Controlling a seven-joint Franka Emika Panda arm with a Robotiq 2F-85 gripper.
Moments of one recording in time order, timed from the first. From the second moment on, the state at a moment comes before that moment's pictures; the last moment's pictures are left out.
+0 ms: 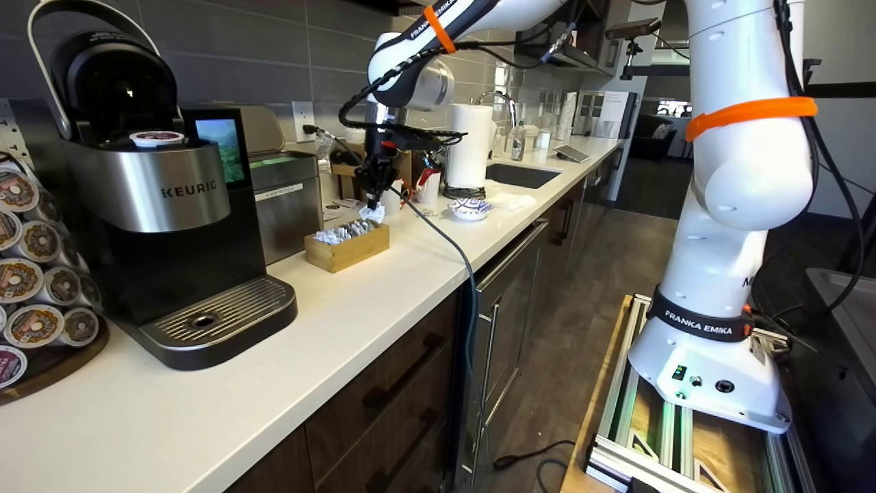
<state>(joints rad) 0.02 0.28 0.04 -1.95 0.12 2.37 -0.08</state>
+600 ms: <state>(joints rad) 0.02 0.38 0.04 -1.84 0.11 2.30 -0.06</state>
